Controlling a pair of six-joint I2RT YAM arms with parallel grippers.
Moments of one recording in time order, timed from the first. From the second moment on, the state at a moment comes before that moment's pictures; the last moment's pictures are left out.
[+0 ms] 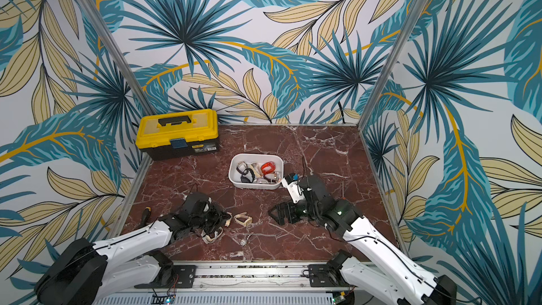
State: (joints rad) left arm -0.57 1.12 0.32 -0.02 0.32 -1.42; right arm 0.63 0.89 0.80 -0.71 -0.31 0.40
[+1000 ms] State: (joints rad) left arm -0.62 1.97 1.74 -1.03 -0.13 -0.24; right arm 0.63 0.86 0.77 -0.70 -0.29 0.39
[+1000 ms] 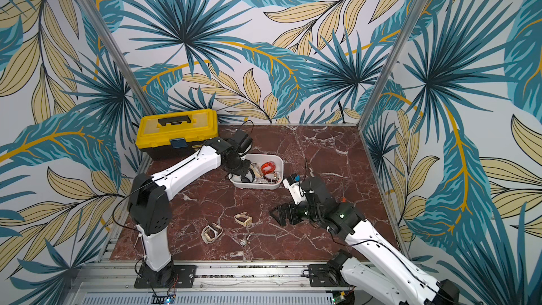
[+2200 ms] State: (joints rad) left arm -0.64 2.27 1.92 -0.86 -0.36 0.03; right arm 0.63 0.88 0.74 -0.67 -0.29 0.39
